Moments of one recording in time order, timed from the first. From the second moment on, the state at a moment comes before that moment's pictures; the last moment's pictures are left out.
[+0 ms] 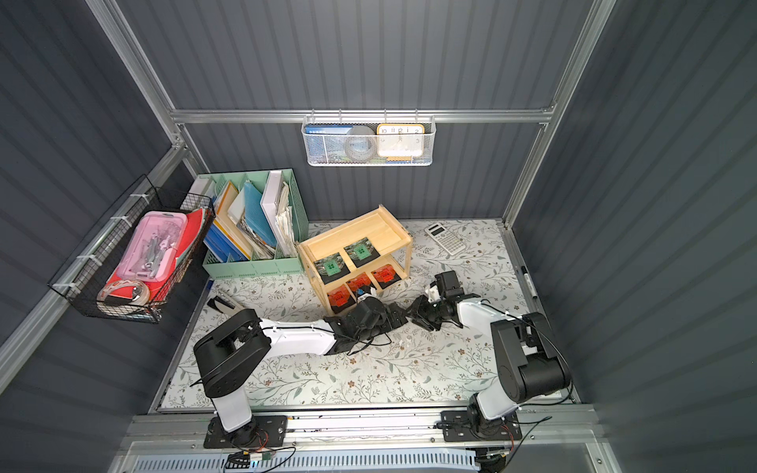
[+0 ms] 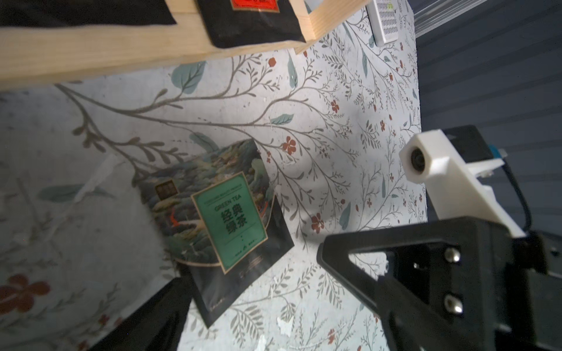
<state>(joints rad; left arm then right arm) -0.94 1.85 0.98 0.21 -0.13 -1.12 0.21 1.55 0.72 -0.25 -0.58 0.75</state>
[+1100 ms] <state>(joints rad) -0.90 1.94 1.06 0.19 -0.07 -1.09 0.20 1.58 0.69 -0.15 -0.61 0.83</state>
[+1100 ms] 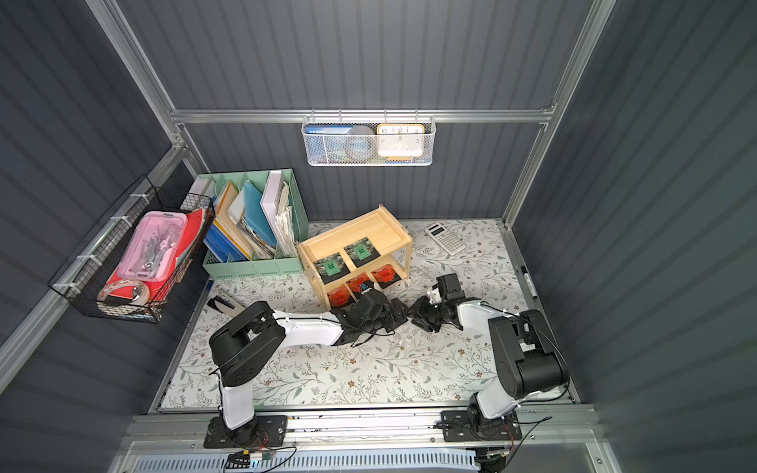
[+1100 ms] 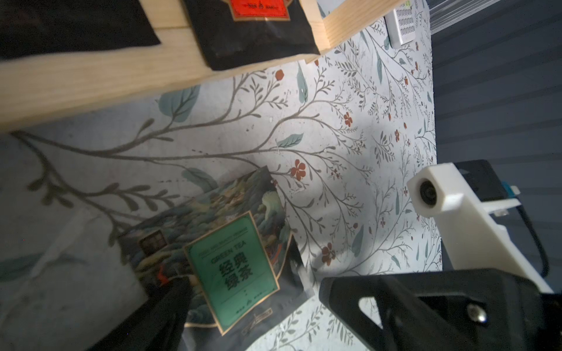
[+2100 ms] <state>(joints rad) -0.90 1.94 1.06 0.19 -0.05 -1.10 0.20 1.72 0.63 0.16 -0.69 0.95</state>
